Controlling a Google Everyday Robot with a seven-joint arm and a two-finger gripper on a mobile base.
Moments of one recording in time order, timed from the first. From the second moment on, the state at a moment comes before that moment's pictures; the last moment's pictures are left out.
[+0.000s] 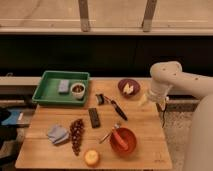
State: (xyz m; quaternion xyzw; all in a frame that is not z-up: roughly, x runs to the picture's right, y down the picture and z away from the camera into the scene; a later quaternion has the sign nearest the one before) arm 0.269 0.104 0.792 -0.26 0.26 0.70 0.62
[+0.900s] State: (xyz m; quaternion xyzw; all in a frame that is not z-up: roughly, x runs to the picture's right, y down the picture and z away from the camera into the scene) arm 0.199 0.080 0.812 -0.27 0.21 0.66 0.67
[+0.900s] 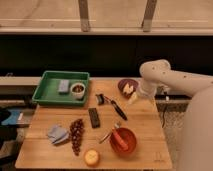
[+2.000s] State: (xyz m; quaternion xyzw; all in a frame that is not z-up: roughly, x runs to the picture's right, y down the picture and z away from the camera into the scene) arm 0.025 0.044 0.842 -0.32 0.08 0.47 0.82
